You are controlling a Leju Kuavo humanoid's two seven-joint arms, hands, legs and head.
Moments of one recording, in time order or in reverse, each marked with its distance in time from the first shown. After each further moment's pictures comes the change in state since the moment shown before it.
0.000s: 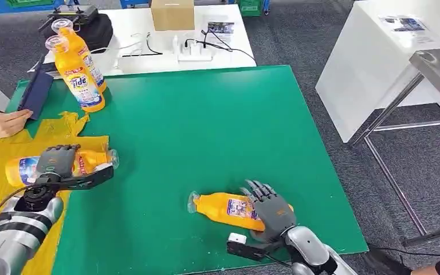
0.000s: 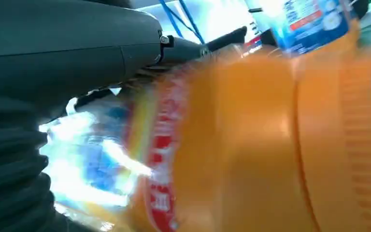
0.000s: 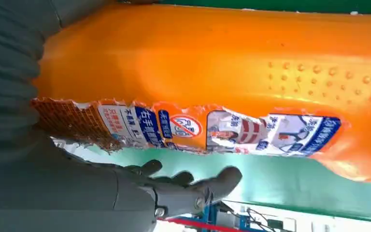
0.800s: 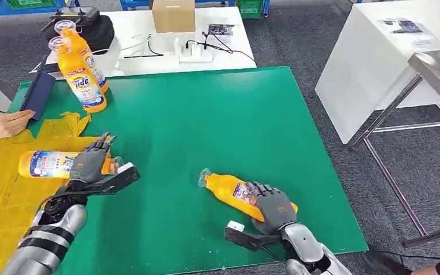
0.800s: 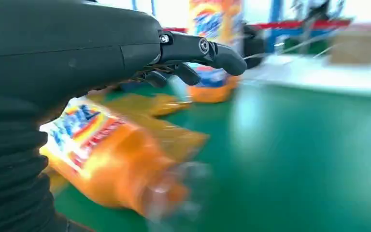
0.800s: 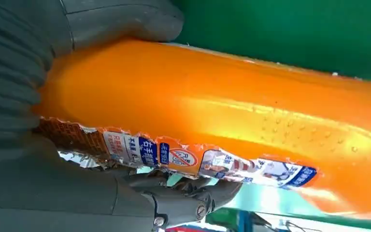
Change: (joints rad) left arm 0.197 -0.080 -0.014 -0.363 0.433 0.033 -0.239; right arm -0.010 0.045 -0.053 0.054 -0.013 -0.016 0.120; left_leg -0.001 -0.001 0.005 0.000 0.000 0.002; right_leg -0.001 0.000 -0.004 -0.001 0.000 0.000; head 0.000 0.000
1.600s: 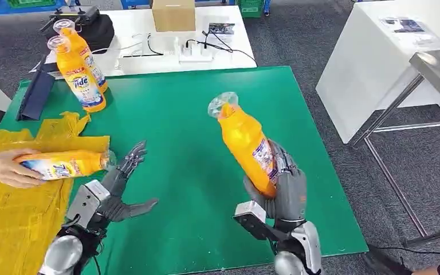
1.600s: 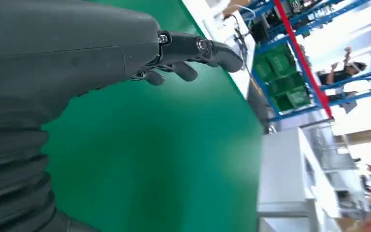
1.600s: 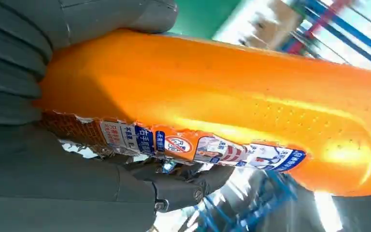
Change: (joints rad) left arm 0.302 -0.100 0.026 -0.543 0.833 -0.393 -0.120; right arm 0.081 0.275 -0.183 -0.265 -0.220 -0.530 -0.412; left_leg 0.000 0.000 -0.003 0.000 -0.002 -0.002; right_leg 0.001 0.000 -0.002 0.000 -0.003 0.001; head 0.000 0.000
